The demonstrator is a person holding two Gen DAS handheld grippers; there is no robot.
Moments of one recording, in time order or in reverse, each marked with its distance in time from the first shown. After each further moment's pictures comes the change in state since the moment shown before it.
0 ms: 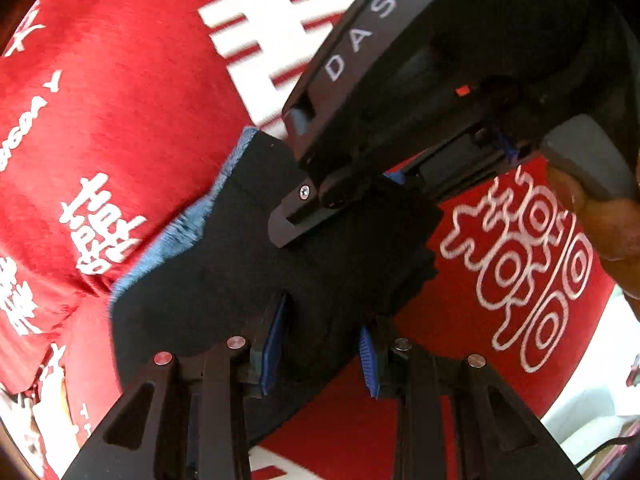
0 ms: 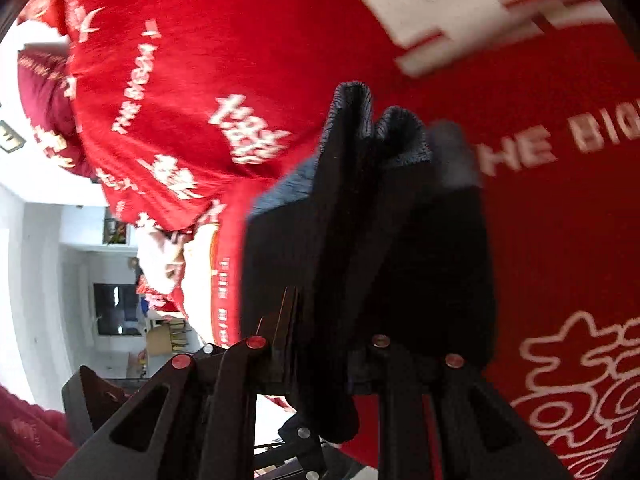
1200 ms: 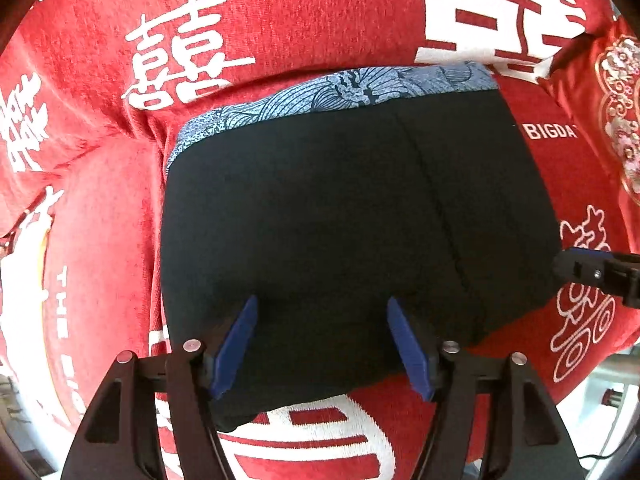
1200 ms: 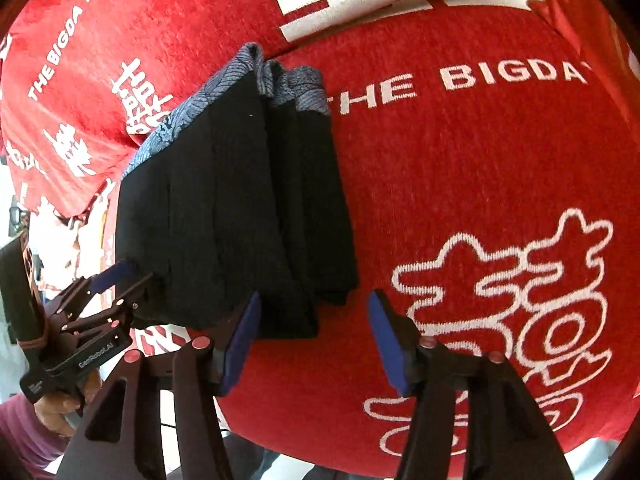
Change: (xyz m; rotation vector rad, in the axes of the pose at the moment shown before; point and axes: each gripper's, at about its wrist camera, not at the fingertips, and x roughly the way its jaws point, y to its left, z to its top) left arm 0.028 0.110 -0.052 -0.441 0.268 0.003; right arm -0.012 -0.029 -0.050 -0.032 0.001 -0.407
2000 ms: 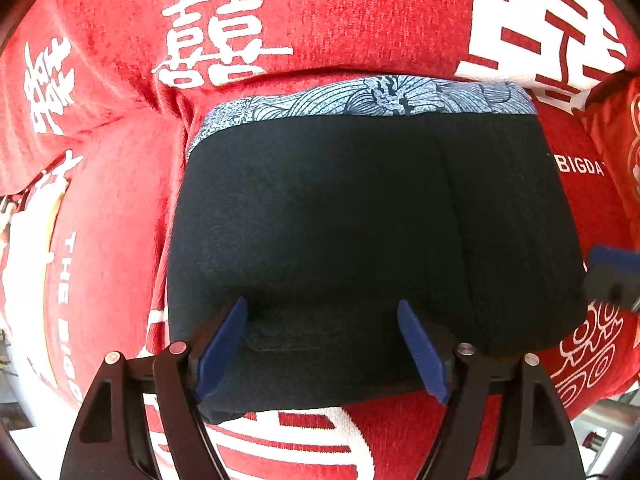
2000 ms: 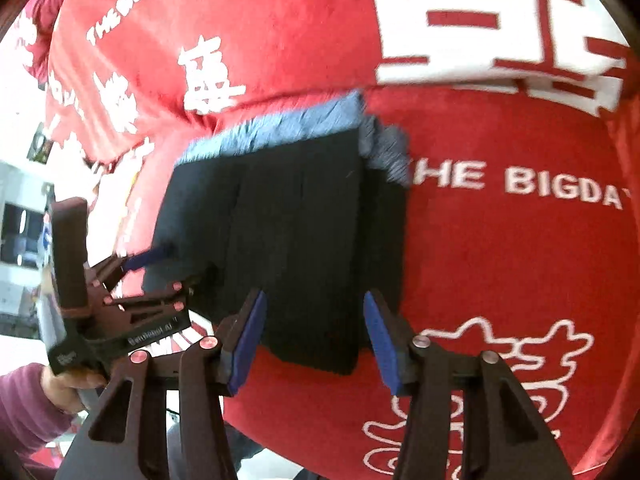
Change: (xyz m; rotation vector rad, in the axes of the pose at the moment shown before) left arm 0.006 0.008 0.004 -0.140 0.015 0.049; right arm -0.015 0.047 0.026 -0.270 0.018 0.031
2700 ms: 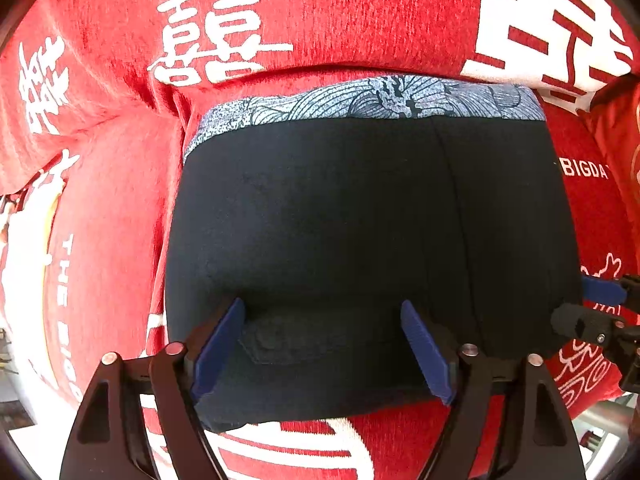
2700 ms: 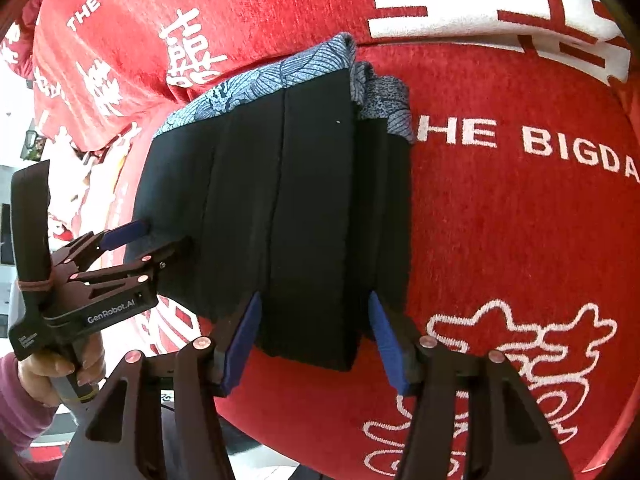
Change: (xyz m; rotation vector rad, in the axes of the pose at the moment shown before) left arm 0.007 0.002 0.006 0.004 0.018 0.001; right arm 0.024 -0.012 -0.011 0.038 0.057 0.006
